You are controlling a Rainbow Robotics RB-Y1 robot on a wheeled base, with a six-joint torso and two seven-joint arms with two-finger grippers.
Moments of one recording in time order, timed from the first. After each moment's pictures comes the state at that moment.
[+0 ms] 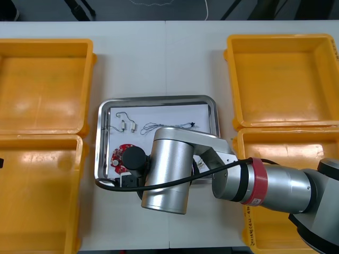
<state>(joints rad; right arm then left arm) -0.81 -0.30 1.10 -1.83 -0.51 1.67 1.80 0.02 0.70 0.50 -2.25 0.87 1.91 -1.42</state>
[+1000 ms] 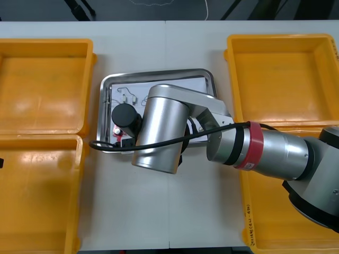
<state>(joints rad) -1.00 -0.30 1.03 -1.72 -0.52 1.71 1.86 0.02 0.70 0.50 -2.25 0.87 1.91 -1.42</state>
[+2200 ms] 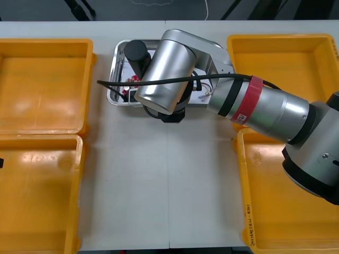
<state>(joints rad) -1.17 -0.30 0.93 -1.39 -0.55 1.54 1.98 0.02 0.70 0.50 -2.25 0.87 1.91 -1.42</state>
